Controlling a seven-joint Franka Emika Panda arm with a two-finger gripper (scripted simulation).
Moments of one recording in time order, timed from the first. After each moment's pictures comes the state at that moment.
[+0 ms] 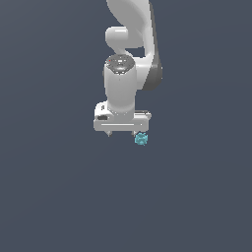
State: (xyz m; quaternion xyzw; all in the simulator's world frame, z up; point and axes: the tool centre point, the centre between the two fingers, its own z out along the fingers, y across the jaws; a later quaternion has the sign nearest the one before) arm 0.004 -0.017 0.177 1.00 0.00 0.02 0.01
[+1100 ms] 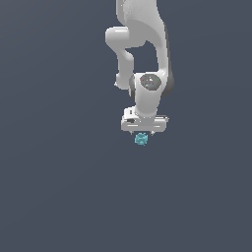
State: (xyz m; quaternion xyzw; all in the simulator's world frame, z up) arm -0.061 0.078 0.093 1.00 -0.02 0.00 0.00
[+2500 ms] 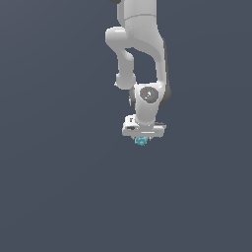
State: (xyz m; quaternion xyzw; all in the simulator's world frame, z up) arm -0.065 0.082 0.041 1.00 -0.02 0.00 0.00
